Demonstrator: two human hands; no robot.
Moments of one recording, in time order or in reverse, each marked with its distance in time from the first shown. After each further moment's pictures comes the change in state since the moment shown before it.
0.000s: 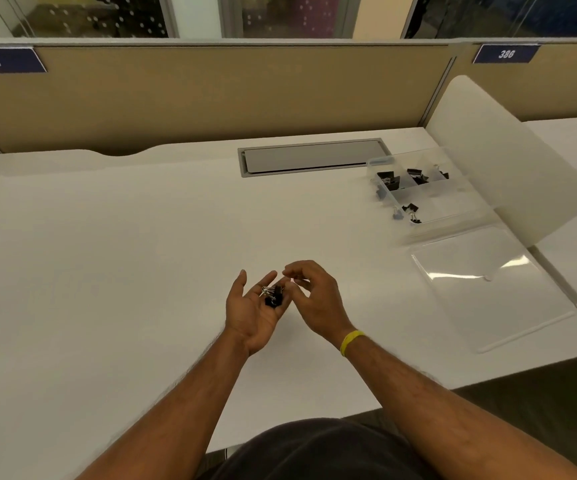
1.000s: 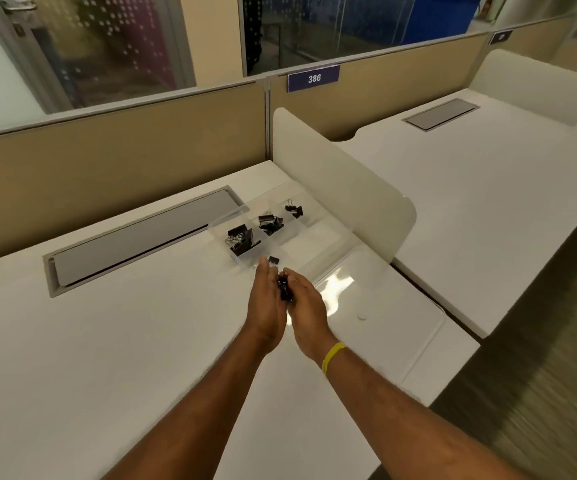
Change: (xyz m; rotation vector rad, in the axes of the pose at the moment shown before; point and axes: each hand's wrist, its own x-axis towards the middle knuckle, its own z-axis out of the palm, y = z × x) left_hand 0.146 -0.157 0.268 0.525 -0.337 -0.091; right_hand 0.105 0.085 -0.220 0.720 0.526 0.487
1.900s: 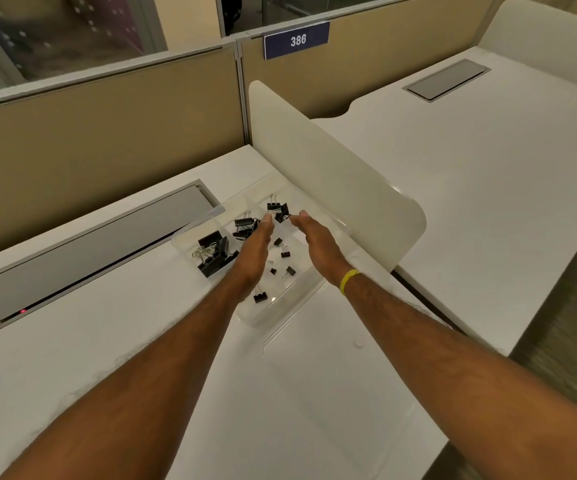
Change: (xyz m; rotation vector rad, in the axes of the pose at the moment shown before) left_hand 0.165 0.037 0.012 0.729 -0.060 0.088; right_hand 0.182 -0.072 -0.048 -0.539 -0.123 -0.092
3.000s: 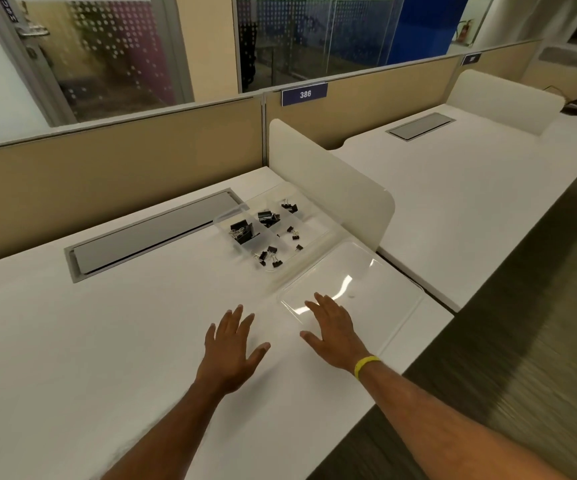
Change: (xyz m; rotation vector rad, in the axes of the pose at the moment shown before) left_hand -0.265 -0.133 -0.051 1.186 0.084 0.150; right_hand -0.252 0.100 0.030 -0.996 -0.079 -0.207
